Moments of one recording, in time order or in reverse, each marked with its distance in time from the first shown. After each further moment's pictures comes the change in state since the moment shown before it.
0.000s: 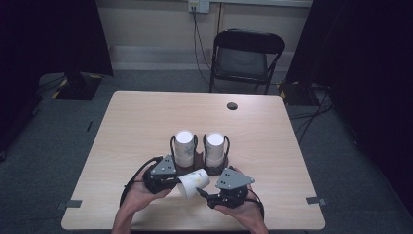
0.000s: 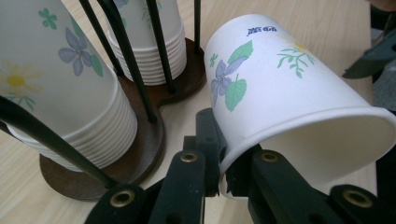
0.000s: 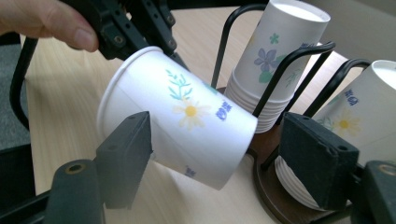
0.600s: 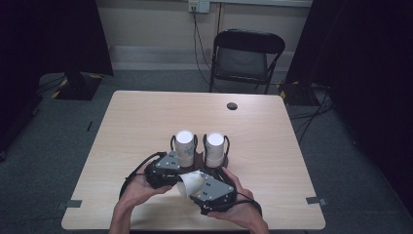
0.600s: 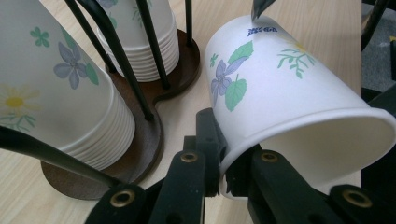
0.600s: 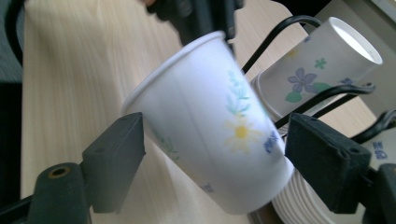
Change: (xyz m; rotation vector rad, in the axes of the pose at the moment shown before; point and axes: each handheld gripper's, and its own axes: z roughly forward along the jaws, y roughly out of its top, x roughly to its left) left arm 0.008 0.018 -0.005 0.098 -0.073 0.034; right arm 0.024 0.017 0.015 0.113 -0.001 -0.321
